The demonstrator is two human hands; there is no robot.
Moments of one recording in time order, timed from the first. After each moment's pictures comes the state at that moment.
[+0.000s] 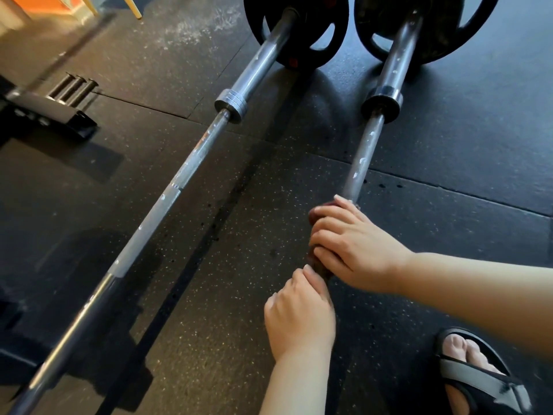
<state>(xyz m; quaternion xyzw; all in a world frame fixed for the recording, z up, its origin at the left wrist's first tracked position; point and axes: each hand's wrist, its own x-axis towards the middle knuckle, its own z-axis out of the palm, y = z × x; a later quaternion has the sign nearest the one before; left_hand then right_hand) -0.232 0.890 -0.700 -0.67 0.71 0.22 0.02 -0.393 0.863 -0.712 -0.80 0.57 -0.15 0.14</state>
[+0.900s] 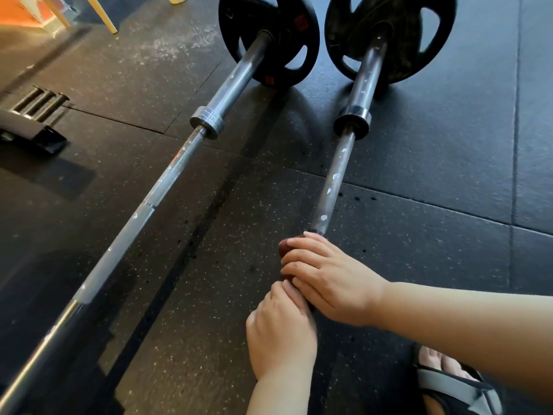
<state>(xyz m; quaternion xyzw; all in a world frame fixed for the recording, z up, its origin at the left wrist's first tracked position) -0.240 0.885 -0.696 -0.68 0.69 0.25 -0.01 -0.388 0.880 -0.712 -0.81 0.53 -0.17 0.16</state>
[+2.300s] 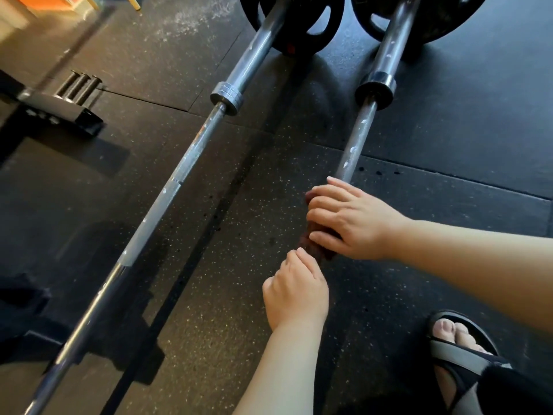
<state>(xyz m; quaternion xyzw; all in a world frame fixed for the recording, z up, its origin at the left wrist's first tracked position) -0.246 0.885 -0.697 -0.69 0.69 0.23 0.01 -0.422 0.849 -0.711 -0.83 0.54 -0.10 0.11</state>
